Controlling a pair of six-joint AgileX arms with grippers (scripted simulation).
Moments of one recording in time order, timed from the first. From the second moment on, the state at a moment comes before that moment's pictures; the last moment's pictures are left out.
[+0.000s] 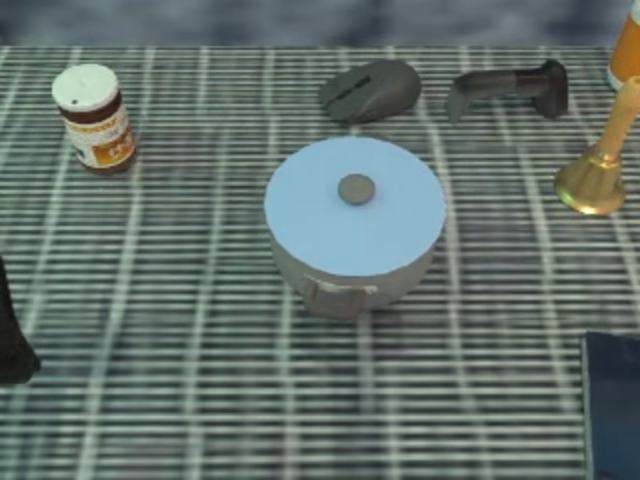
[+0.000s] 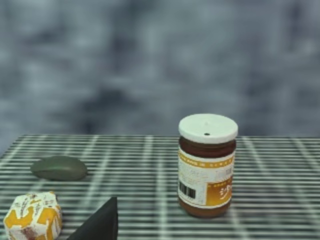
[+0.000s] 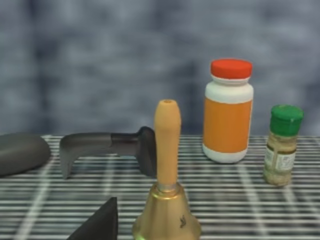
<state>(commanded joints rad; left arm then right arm) 0.00 0.00 0.00 0.00 0.00 0.00 0.00 0.00 0.00 0.00 0.00 0.00</state>
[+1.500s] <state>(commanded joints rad) -0.04 1.71 1.75 -1.00 0.10 0.12 0.00 0.00 0.00 0.00 0.00 0.00</state>
